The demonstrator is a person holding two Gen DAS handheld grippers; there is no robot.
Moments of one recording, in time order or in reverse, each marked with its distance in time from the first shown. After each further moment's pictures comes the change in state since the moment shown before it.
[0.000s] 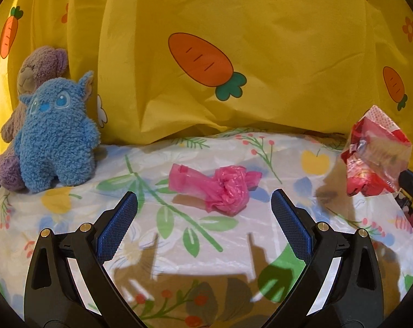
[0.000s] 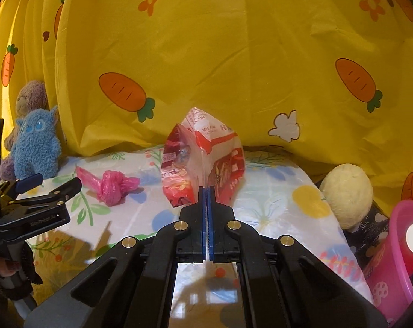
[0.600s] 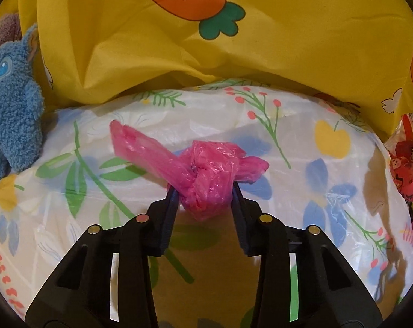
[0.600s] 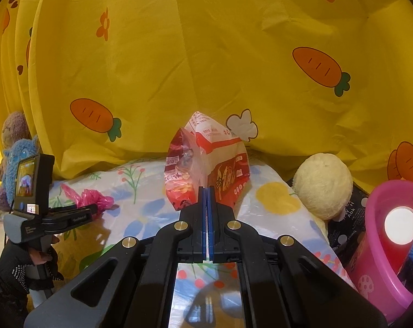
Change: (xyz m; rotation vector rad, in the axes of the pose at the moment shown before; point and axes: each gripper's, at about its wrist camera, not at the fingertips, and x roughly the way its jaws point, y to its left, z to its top) left arm 0.096 -0.012 0.002 -0.034 0.292 -0.058; right arm -0.007 -0.044 -0.002 0.131 -0.020 -0.030
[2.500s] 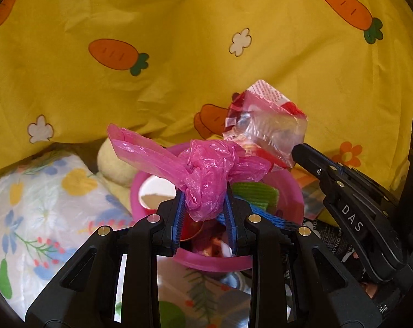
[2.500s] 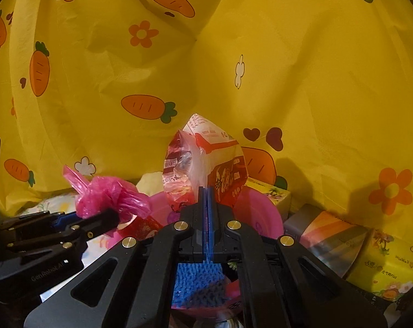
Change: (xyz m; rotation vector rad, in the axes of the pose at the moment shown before) left arm -0.209 -0.367 -0.124 0.564 -0.160 -0.735; right arm -0.187 -0.218 -0.025 0.192 -0.137 -0.397
